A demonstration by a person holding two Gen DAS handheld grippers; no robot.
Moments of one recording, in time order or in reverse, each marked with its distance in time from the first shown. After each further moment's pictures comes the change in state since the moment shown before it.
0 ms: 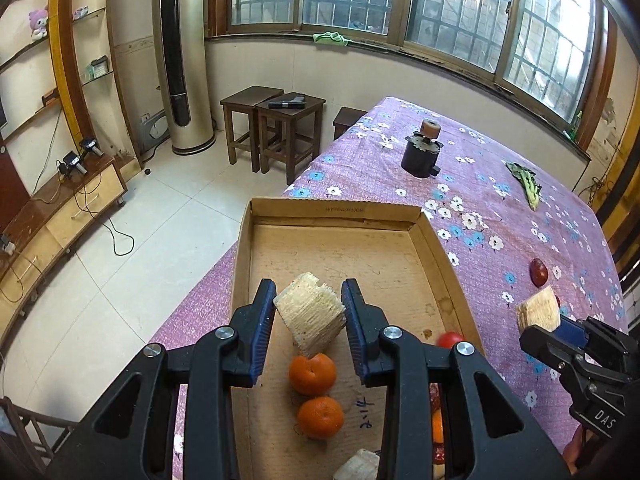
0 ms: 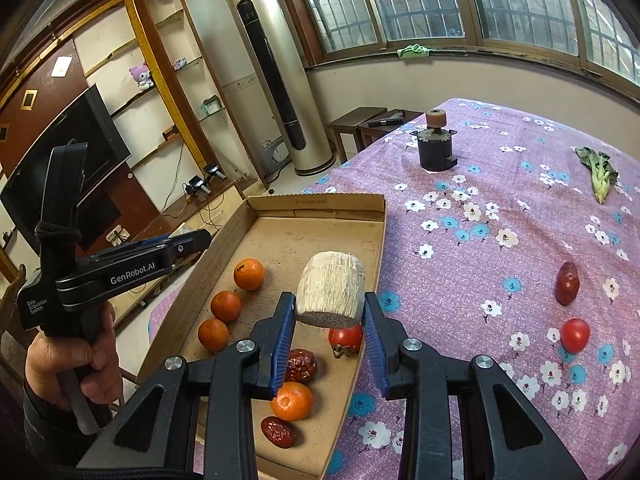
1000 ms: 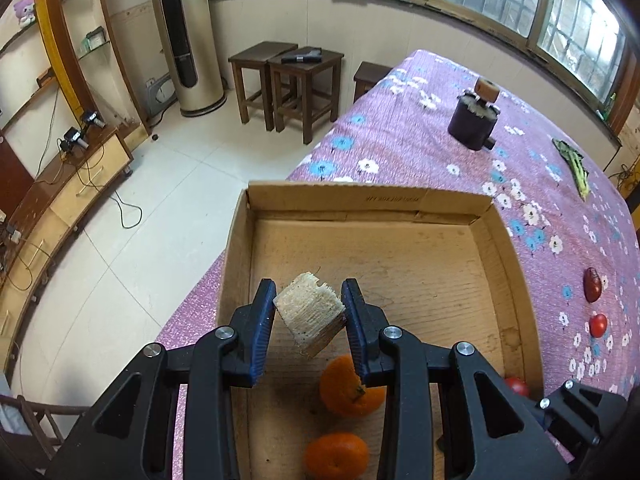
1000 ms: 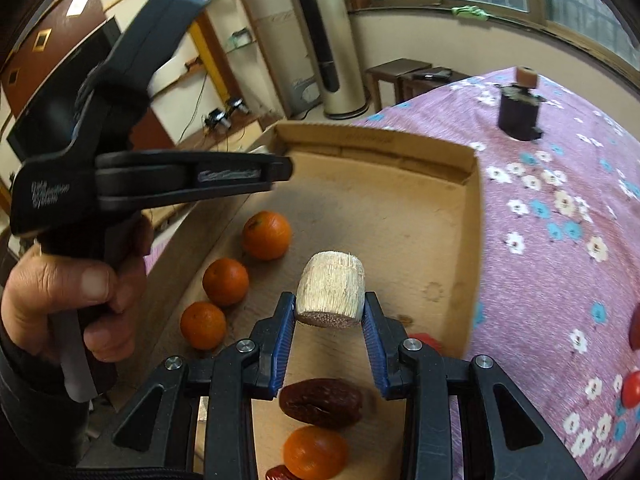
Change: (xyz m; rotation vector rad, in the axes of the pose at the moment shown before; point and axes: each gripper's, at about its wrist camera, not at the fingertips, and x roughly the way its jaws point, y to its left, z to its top) left arm 0.092 0.006 0.025 -0.004 0.183 0.076; right arm 0.101 0.044 -0.004 -0.166 0.224 0.051
